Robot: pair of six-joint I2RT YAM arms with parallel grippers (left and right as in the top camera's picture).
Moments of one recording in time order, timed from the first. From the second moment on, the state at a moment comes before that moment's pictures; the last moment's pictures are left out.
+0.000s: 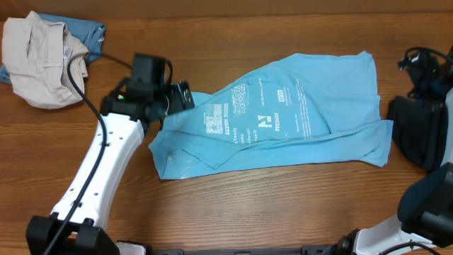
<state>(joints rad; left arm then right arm) -0.20 1.54 1.30 -0.77 0.01 -0.46 -0.44 1.79 1.66 -0.92 -0.13 0.66</state>
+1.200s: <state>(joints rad) -0.13 2.18 1.70 -0.93 0.37 -0.32 -0.29 1.86 1.63 -0.97 -0.22 0.53</state>
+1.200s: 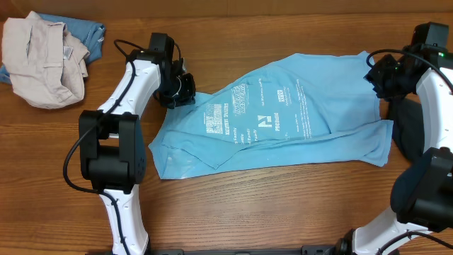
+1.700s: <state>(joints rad) -0.11 2.27 1.72 -1.01 0.32 -0.34 -0.24 1.86 1.63 -0.98 -0.23 0.54</state>
